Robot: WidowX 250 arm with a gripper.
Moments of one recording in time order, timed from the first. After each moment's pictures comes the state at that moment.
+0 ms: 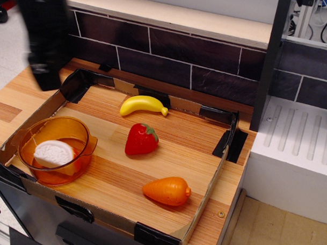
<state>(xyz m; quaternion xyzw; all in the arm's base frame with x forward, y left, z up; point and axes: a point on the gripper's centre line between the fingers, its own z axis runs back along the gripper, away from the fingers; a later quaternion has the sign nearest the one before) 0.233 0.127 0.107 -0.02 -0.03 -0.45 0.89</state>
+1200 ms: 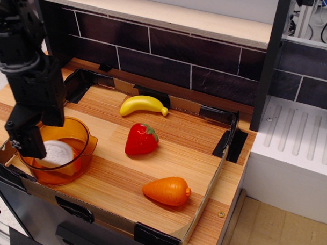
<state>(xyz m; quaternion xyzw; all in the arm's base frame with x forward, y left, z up) 0.189 0.110 0.044 0.00 0.02 -0.57 0.82</state>
